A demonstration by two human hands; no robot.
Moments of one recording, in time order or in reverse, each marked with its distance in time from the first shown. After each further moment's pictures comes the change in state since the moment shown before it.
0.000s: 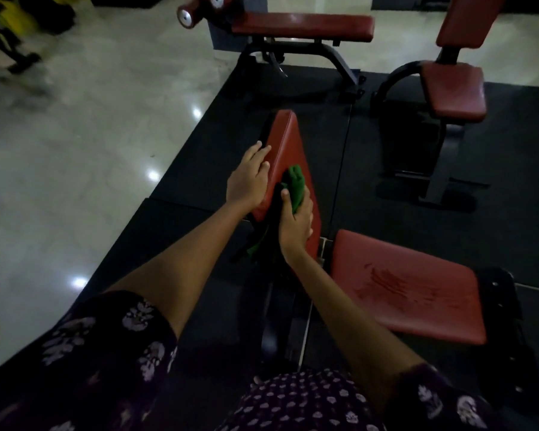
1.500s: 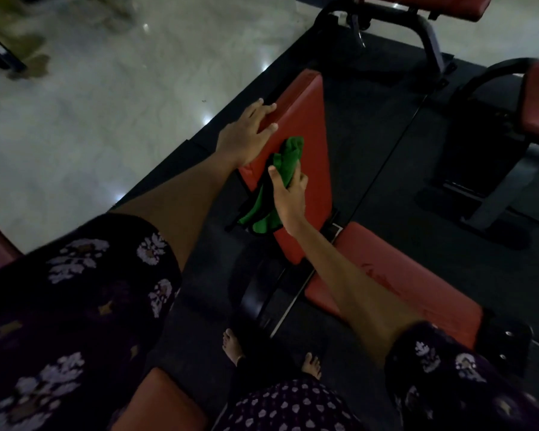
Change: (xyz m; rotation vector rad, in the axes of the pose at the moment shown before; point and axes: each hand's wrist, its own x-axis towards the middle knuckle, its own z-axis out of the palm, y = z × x) left_hand -0.010 0.025 0.009 0.299 0.020 -0.204; right_hand 0.032 0.018 -0.049 -0.176 -0.530 0.026
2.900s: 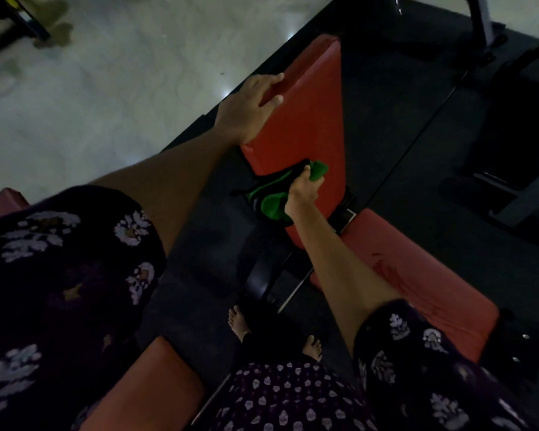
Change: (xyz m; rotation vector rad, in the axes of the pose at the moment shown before) left_hand -0.002 0.001 0.001 0.009 0.096 0.008; right_hand 0.017 0.012 0.002 0.385 0.200 0.572
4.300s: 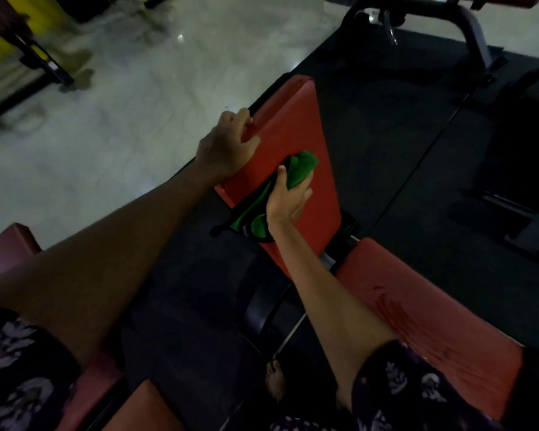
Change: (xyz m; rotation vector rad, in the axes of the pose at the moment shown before) left_hand 0.011 0.026 0.004 0.176 0.073 -0.105; right_hand 0.023 -0.035 0.006 -0.084 -0.011 -0.369
